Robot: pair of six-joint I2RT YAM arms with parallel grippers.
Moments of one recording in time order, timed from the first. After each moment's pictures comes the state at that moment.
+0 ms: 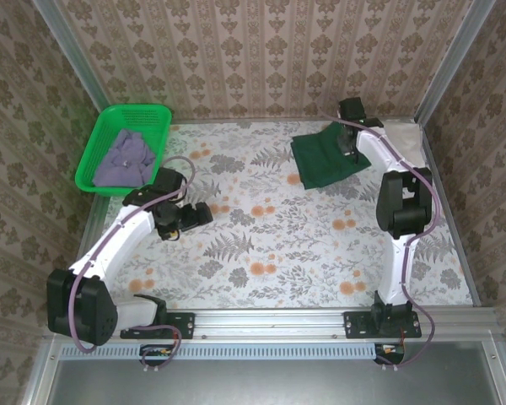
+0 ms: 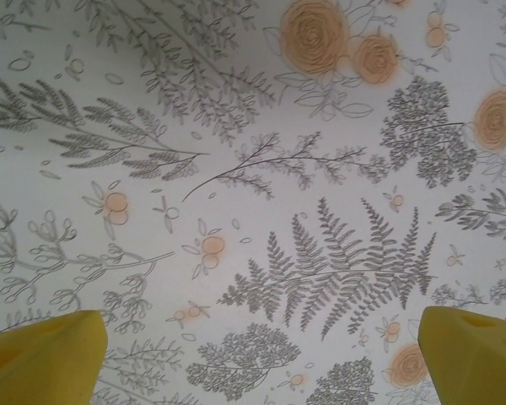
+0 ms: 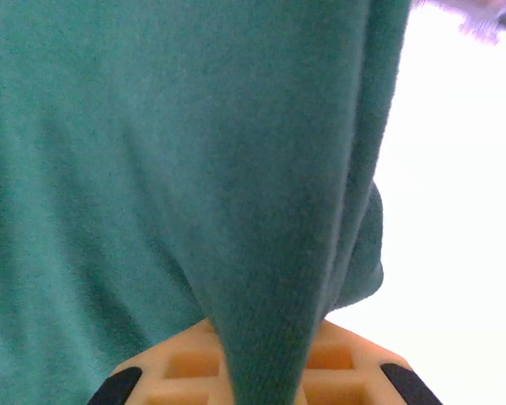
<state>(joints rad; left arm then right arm) -0.32 1.25 0.94 -0.92 0.15 -0.56 0.09 2.12 1.85 -0.71 0.39 -0.14</state>
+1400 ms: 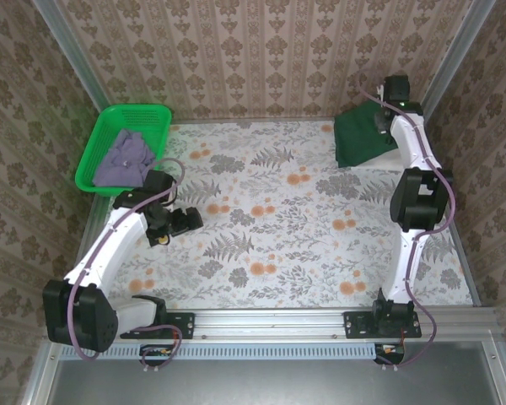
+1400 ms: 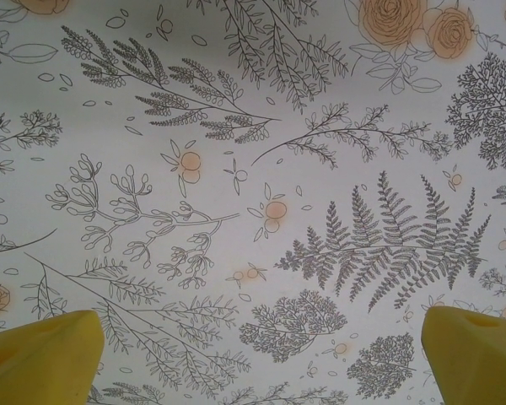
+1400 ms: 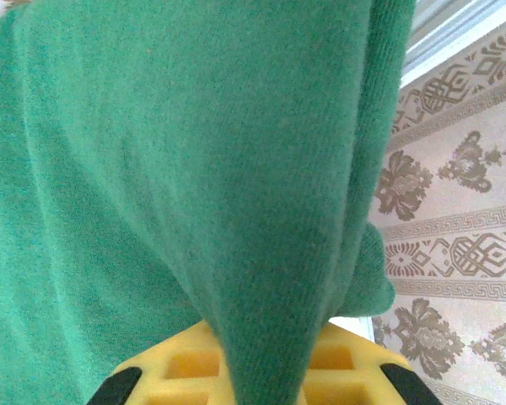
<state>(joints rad) -0.26 1.21 0.95 -1.04 0.12 -0.52 -0.15 2.20 2.10 -0.74 0.35 -0.25</state>
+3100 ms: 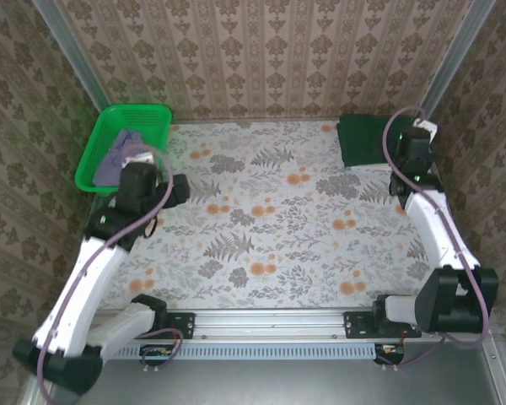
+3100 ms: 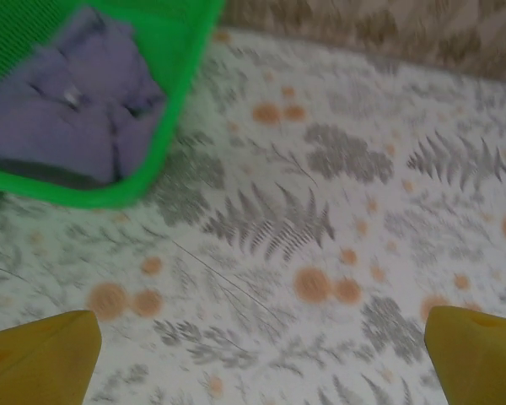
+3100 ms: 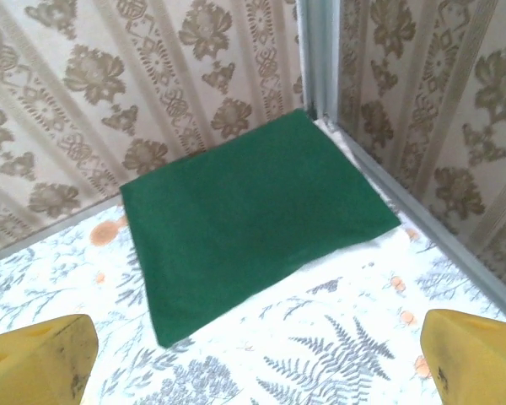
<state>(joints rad) -0.39 0.87 1.03 -0.75 -0.32 -0.37 -0.08 1.26 1.02 -0.22 0.31 0.34</state>
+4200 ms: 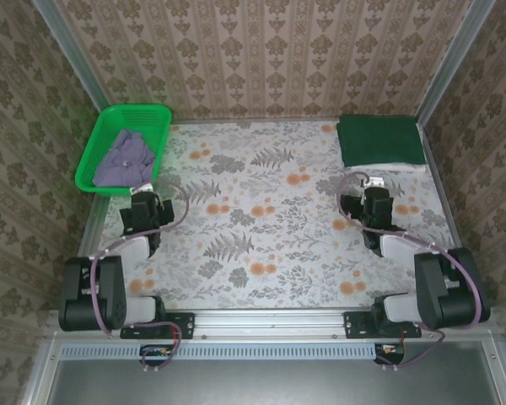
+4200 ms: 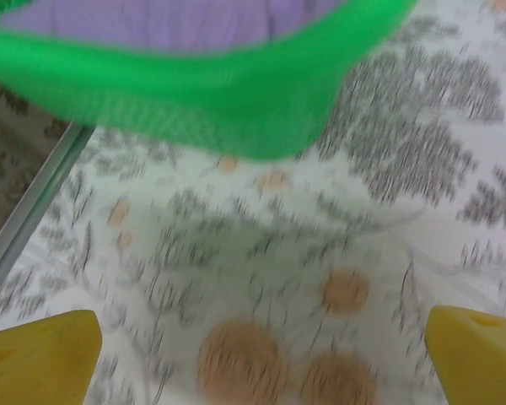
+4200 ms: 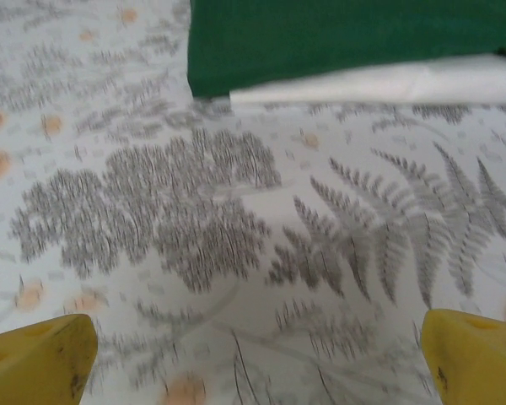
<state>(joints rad) -0.03 1.33 0.44 0.29 -0.30 -0.04 0.06 1.36 0.45 0.35 0.22 0.10</state>
